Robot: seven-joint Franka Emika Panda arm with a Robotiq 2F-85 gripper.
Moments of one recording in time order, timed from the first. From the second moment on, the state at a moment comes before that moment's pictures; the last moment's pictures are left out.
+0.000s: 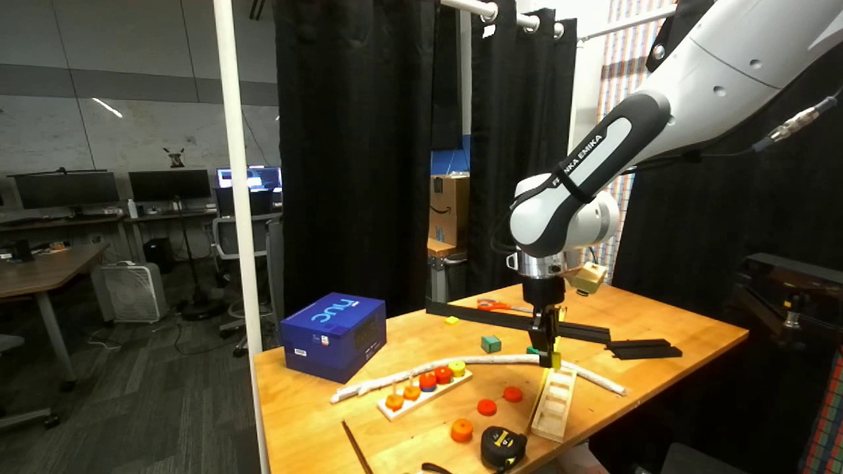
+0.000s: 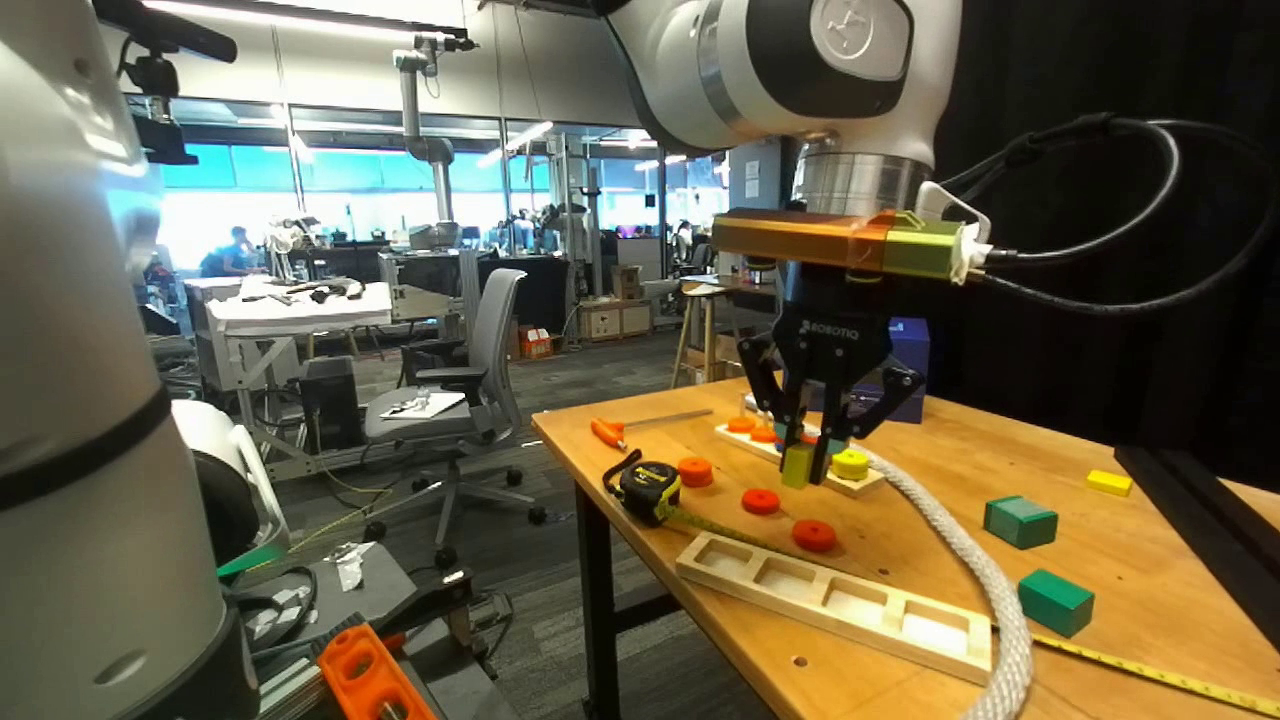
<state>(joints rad) -0.10 -0.07 -0.16 -2.50 -0.01 2.27 -0.50</state>
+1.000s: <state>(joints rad) -0.16 0.06 -0.18 -2.47 0.11 2.35 -0.73</state>
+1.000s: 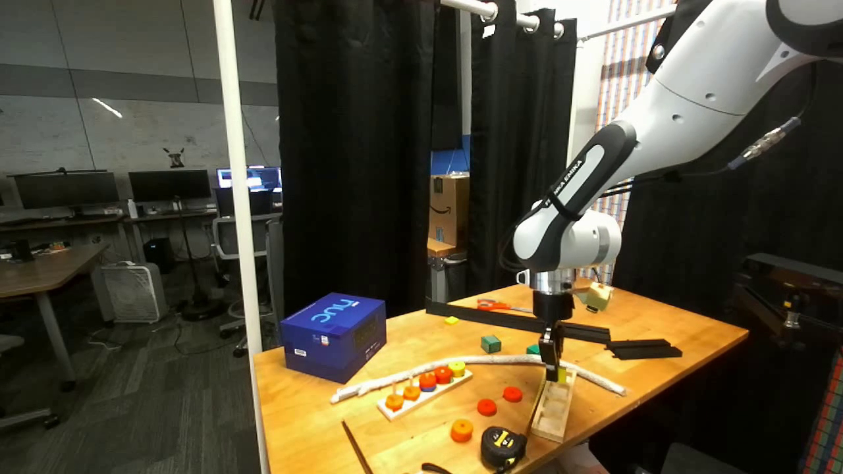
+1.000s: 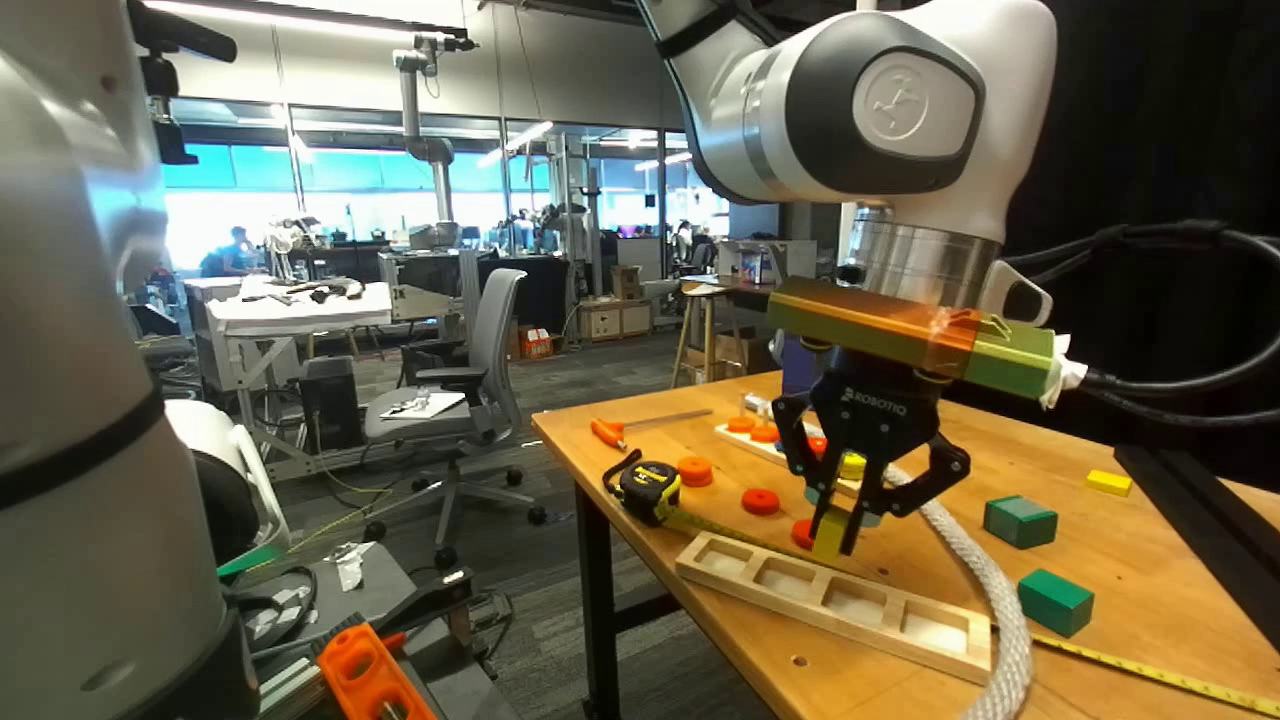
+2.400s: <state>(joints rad) -0.22 0.17 -0.16 -2.42 0.14 2.38 -0.80</state>
